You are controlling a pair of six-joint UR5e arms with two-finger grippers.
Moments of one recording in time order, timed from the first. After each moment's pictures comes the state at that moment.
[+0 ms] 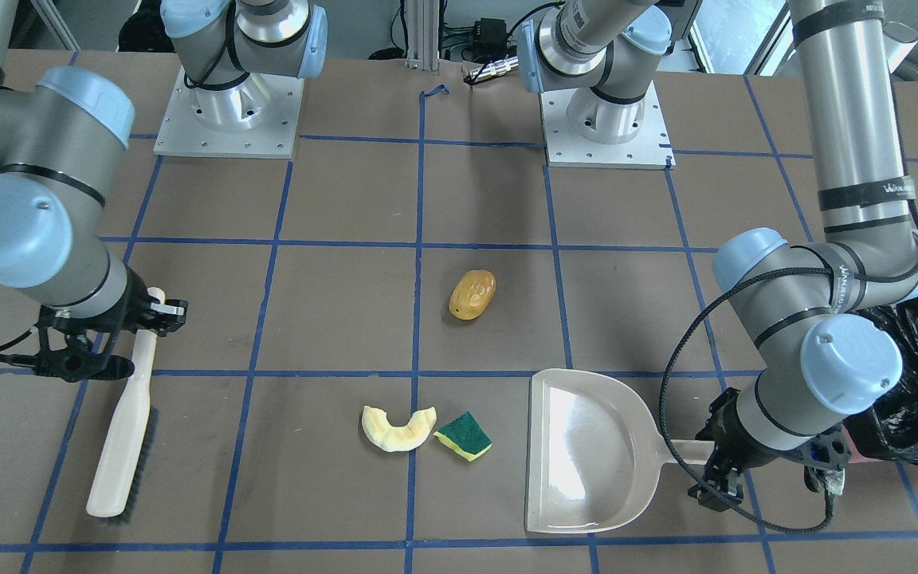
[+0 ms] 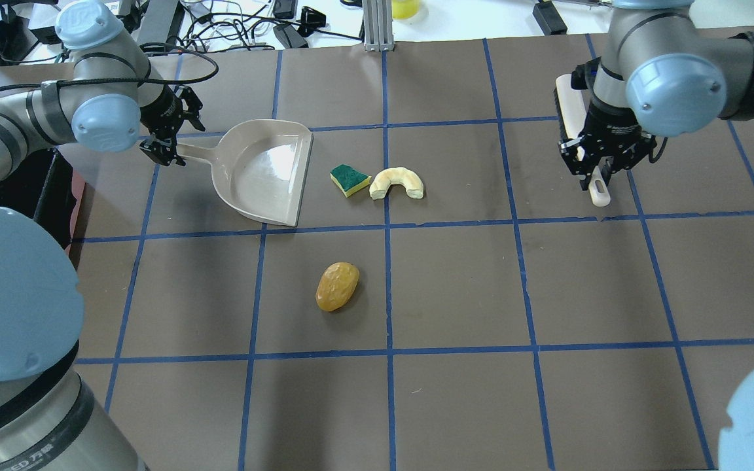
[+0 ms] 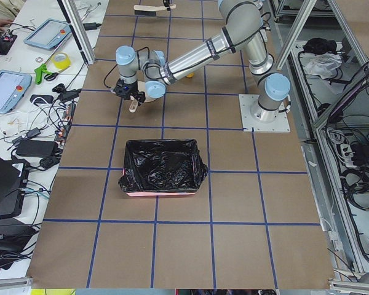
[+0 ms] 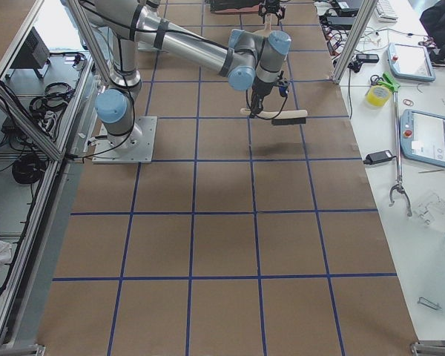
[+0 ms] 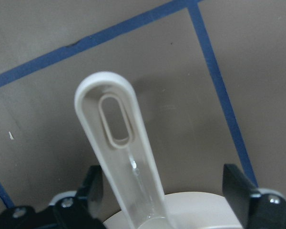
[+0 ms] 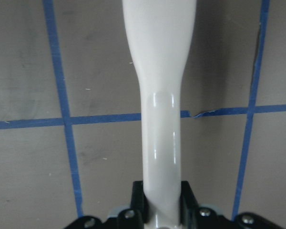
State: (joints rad) left arm -1.37 -2.15 -1.50 -0.97 1.54 -0.99; right arm 1.51 -1.27 1.65 -1.77 -1.71 -0.01
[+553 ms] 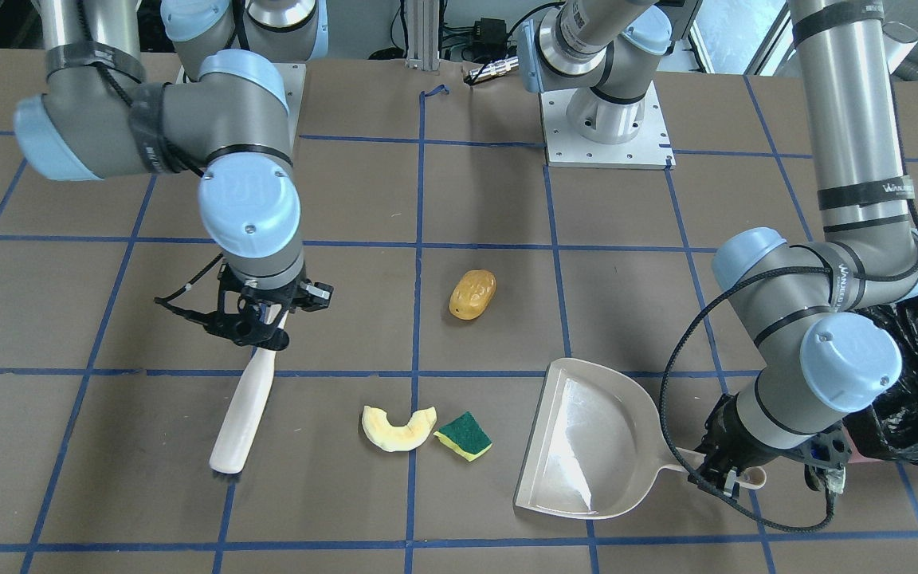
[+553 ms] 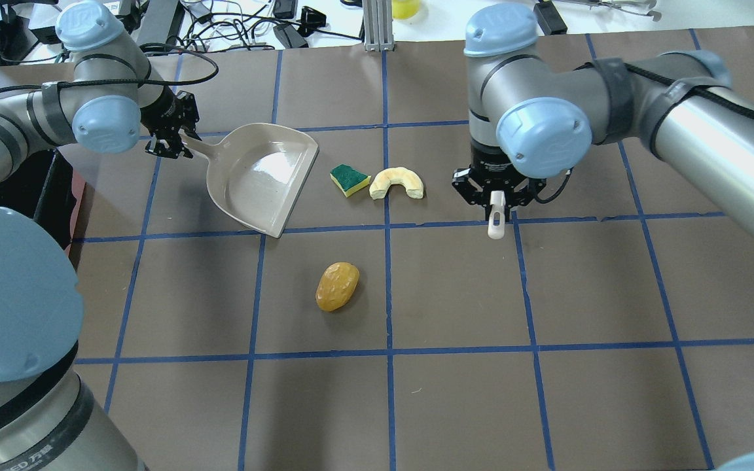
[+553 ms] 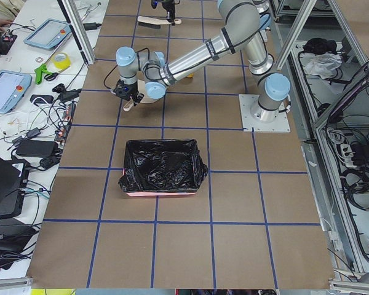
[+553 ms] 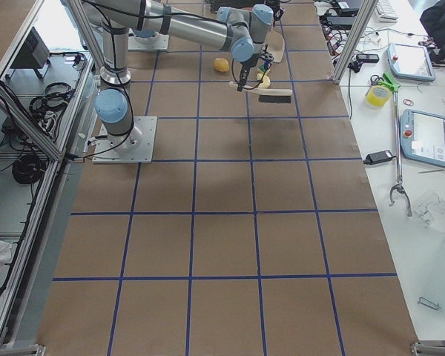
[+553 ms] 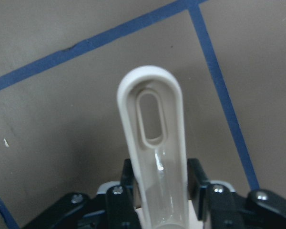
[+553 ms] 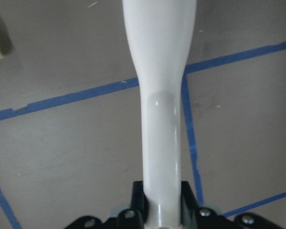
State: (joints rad) left arm -1.37 -2.14 -1.51 -0.97 1.54 -0.99; right arm 1.77 -1.24 1.66 -1.75 -1.67 0.45
